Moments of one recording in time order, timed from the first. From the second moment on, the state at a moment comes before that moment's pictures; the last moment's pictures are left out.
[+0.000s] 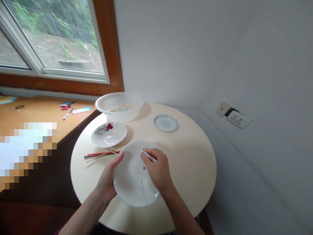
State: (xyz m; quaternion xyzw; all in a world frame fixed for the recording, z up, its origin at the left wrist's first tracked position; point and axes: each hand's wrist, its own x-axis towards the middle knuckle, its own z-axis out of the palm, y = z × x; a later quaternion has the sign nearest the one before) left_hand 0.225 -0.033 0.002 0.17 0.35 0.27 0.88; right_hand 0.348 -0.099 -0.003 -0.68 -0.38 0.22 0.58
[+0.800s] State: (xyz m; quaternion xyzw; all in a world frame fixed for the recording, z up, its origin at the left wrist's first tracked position) left_hand 0.221 -0.051 -0.007 0.31 0.35 0.33 0.82; right_hand 0.327 -0.071 -0.012 -0.70 -0.50 -0.01 0.51
